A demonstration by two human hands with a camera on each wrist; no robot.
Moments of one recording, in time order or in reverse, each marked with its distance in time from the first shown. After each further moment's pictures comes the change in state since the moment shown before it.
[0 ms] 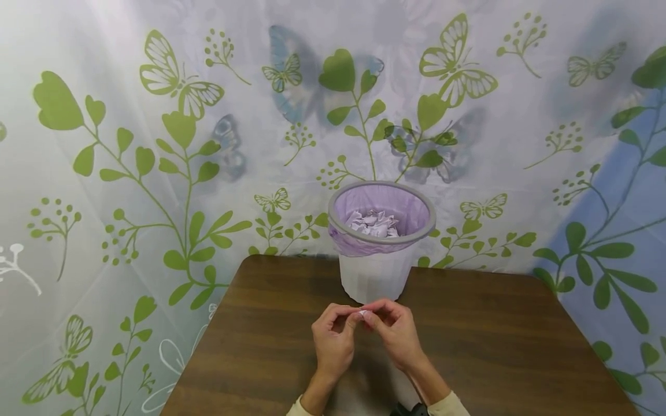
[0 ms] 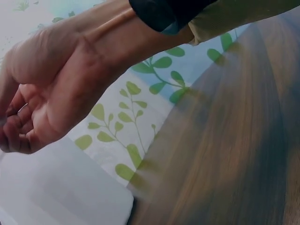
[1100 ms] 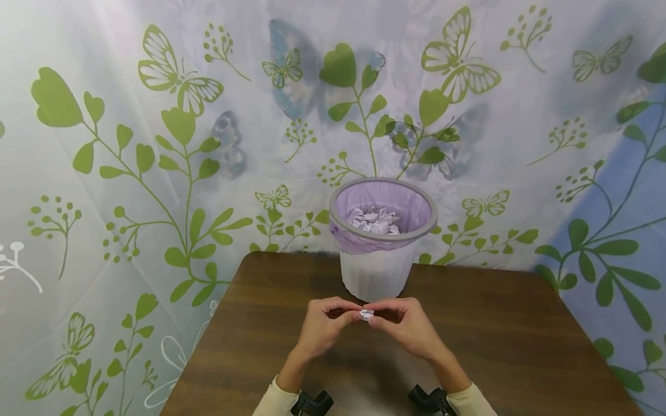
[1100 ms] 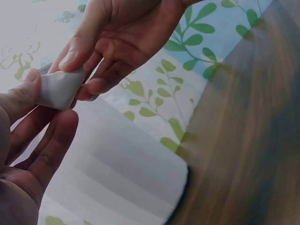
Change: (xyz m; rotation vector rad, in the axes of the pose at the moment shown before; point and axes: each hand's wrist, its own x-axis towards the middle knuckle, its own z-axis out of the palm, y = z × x) left_hand 0.040 0.003 -0.042 -0.040 -0.495 -0.411; right_hand 0.009 -0.031 -0.032 -0.374 -0.263 0.032
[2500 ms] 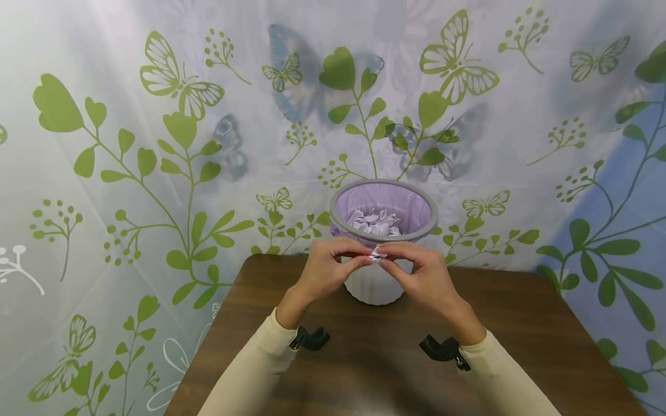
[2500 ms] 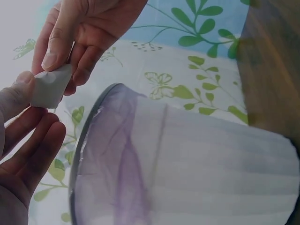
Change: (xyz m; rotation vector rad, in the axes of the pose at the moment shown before) left_hand 0.109 0.084 -0.023 0.290 -0.095 0.485; right_hand 0.066 -0.074 -0.049 -0.462 0.235 -0.441
